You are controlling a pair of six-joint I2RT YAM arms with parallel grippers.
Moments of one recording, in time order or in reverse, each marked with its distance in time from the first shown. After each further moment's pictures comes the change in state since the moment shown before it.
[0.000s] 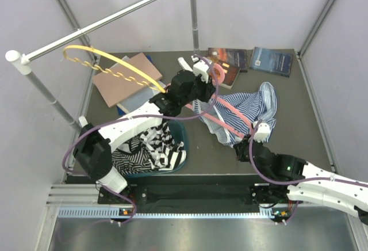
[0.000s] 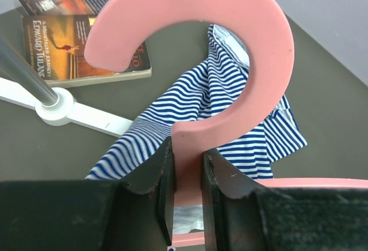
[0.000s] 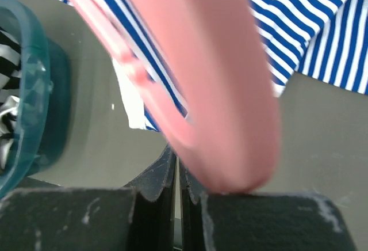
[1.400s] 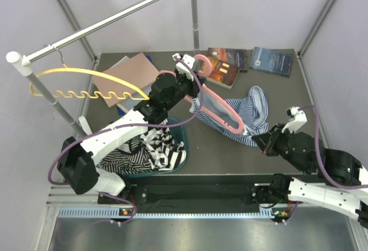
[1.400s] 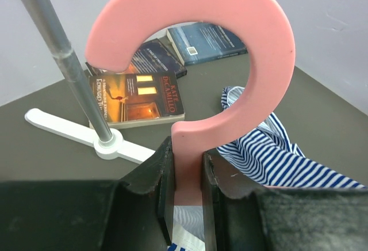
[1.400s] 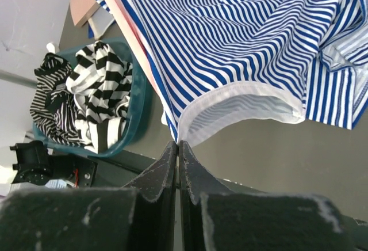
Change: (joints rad) left arm 0.047 -0.200 -0.151 0.182 -0.048 0.100; right arm 0.000 -0.118 0.523 -0.475 -0.091 0.001
